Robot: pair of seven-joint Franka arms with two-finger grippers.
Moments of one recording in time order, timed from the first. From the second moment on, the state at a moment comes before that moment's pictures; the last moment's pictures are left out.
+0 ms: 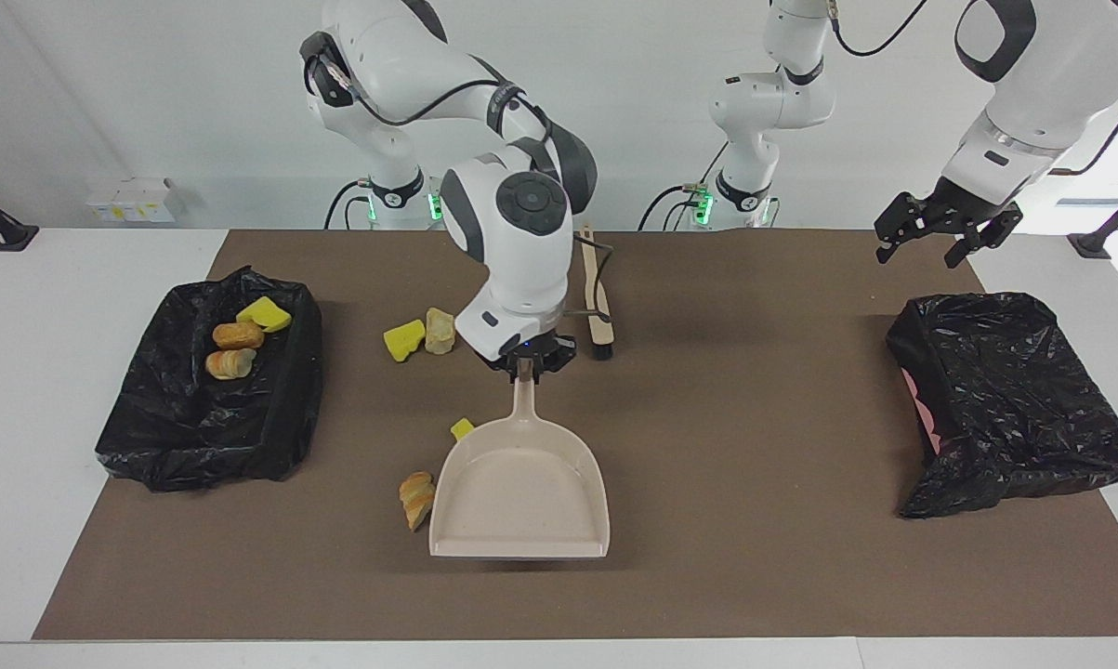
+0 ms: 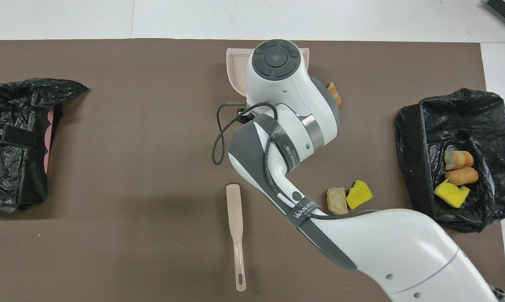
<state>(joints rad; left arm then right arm) -0.02 -0.01 0.01 -1.60 -0.03 1.57 0.12 0.39 0.71 0.23 -1.10 -0.09 1.78 0.67</state>
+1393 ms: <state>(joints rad) -0.02 -0.01 0.01 -1.60 -0.03 1.57 0.12 0.45 0.77 0.22 -1.08 0.00 1.78 0.61</state>
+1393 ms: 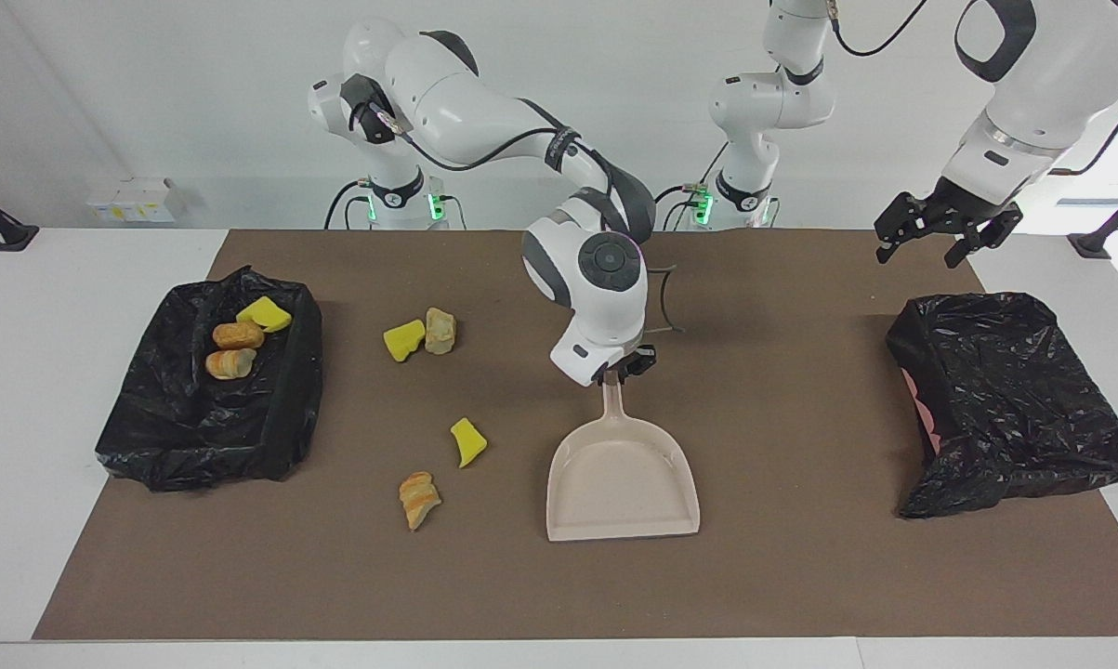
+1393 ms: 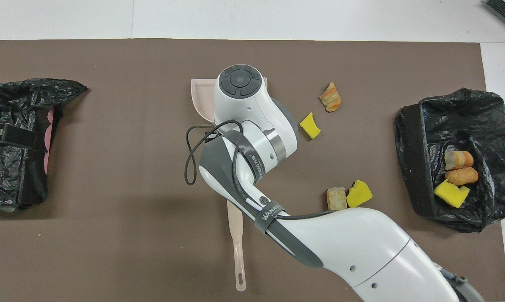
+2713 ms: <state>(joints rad) -0.27 0.09 -0.03 -1.66 -0.03 1.81 -0.07 0.55 0.09 0.23 -1.94 0.18 1.89 0.61</state>
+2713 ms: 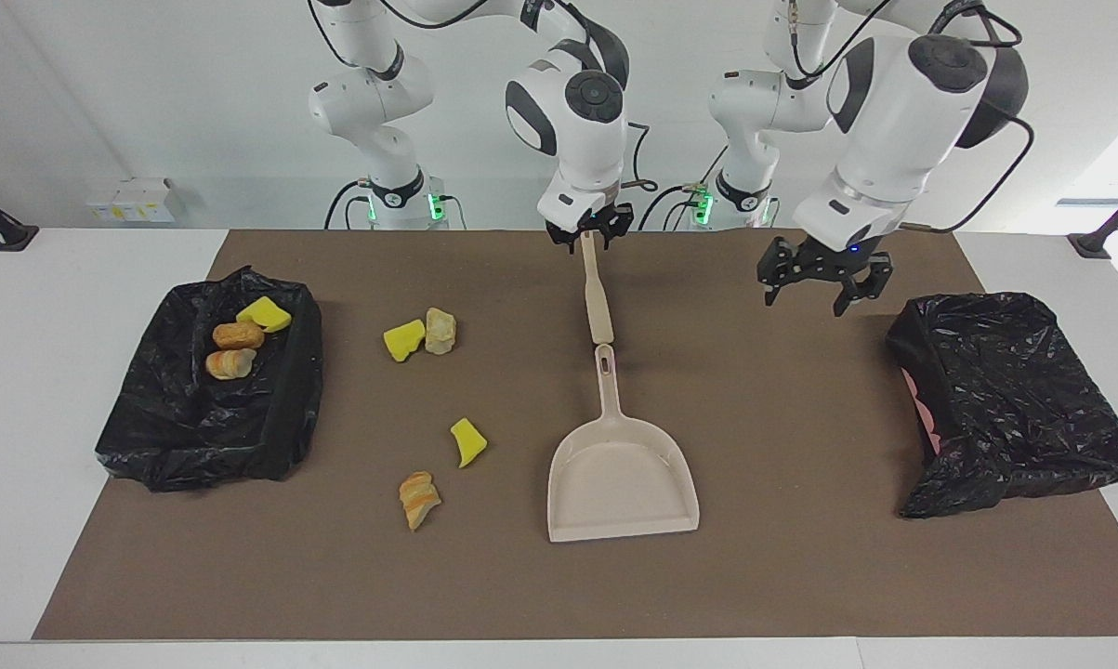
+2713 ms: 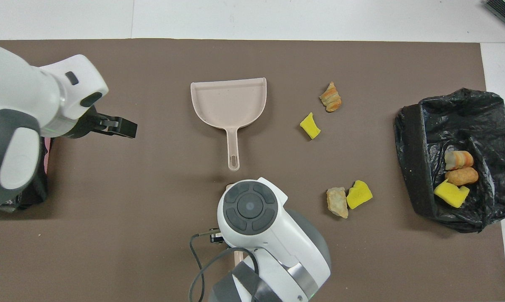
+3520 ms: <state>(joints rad) -0.52 0.34 -0.03 -1.67 0.01 2.11 -0.39 0.69 0.08 0.23 -2.20 0.19 2.12 0.71</state>
